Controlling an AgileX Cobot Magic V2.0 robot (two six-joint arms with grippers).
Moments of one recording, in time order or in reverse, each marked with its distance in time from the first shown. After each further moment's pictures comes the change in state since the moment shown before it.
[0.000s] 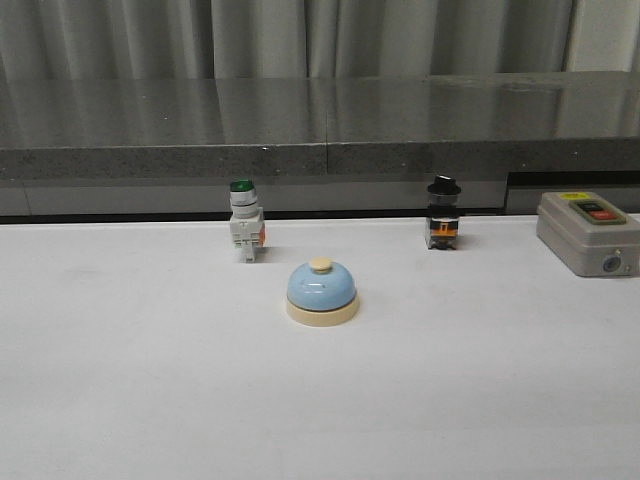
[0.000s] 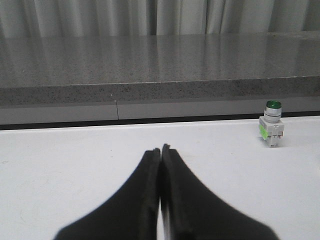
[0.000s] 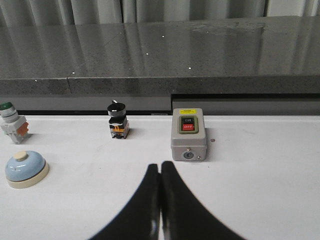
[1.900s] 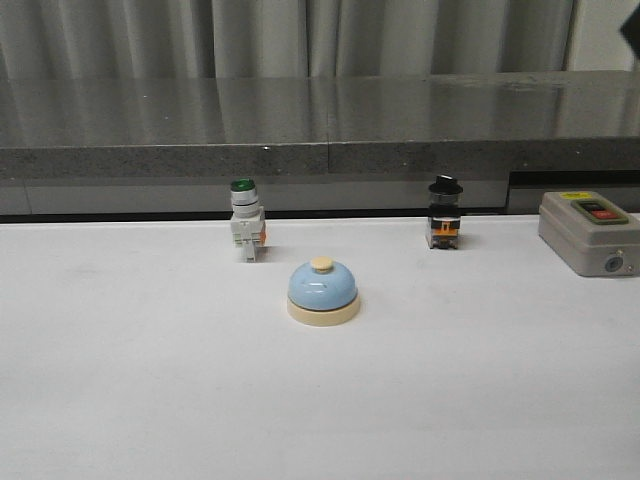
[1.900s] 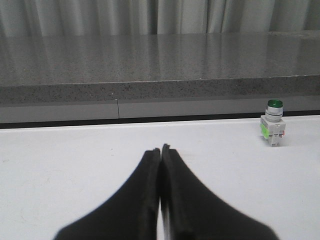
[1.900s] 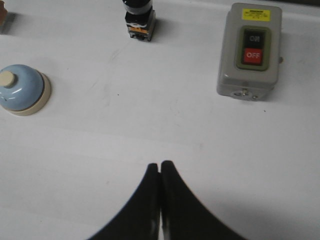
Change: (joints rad) left arm 0.000 0.000 0.000 0.000 0.000 0.000; right arm 0.125 1.099 -0.638 0.009 0.237 0.000
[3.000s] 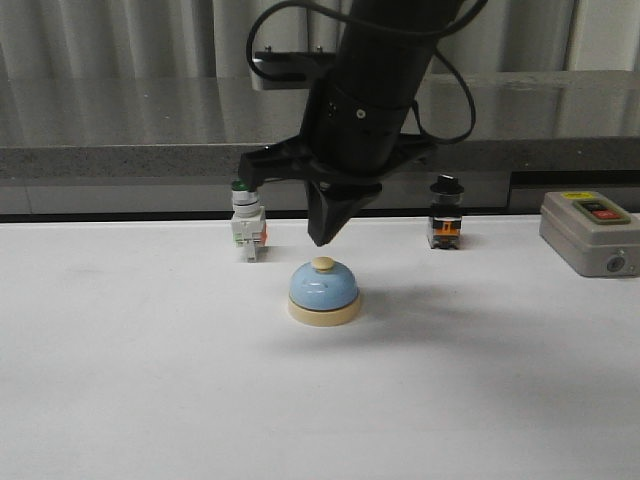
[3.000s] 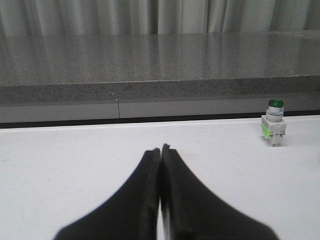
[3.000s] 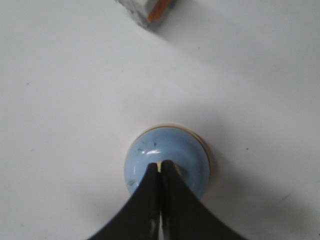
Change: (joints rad) left arm 0.000 0.000 0.000 0.000 0.000 0.000; right arm 0.377 0.876 -0.744 0.014 0.144 0.000
